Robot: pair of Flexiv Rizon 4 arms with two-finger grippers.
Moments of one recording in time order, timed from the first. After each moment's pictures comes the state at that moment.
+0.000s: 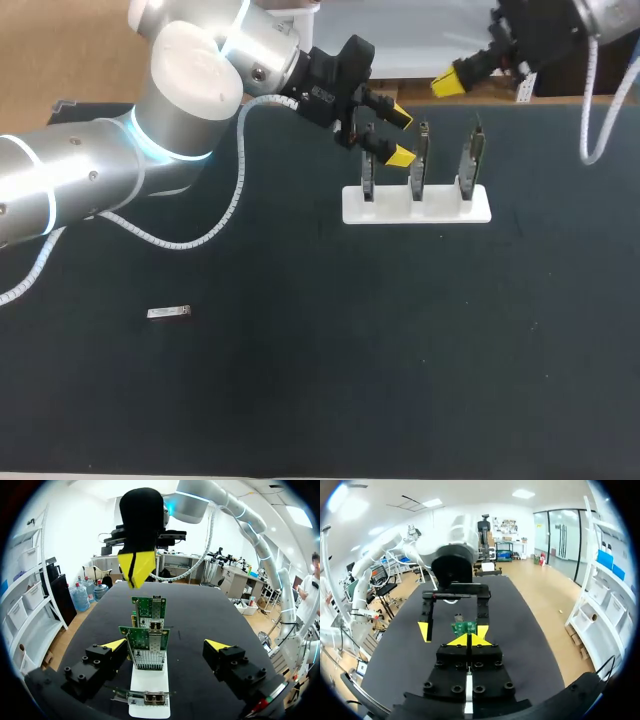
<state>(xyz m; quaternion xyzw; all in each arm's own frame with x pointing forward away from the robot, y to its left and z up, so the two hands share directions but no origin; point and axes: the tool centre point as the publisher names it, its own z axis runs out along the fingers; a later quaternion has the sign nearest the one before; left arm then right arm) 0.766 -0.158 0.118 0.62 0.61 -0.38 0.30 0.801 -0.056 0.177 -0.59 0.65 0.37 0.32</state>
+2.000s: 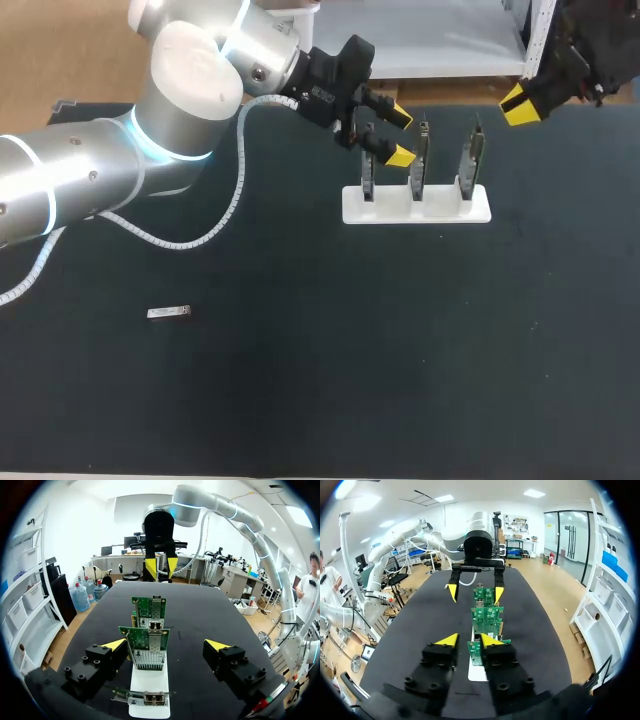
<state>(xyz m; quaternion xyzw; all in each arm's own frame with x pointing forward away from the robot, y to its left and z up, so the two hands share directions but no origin) 0.766 -0.158 0.118 0.62 0.61 -0.38 0.30 0.765 -0.137 0.156 -0.62 0.62 0.37 0.29</state>
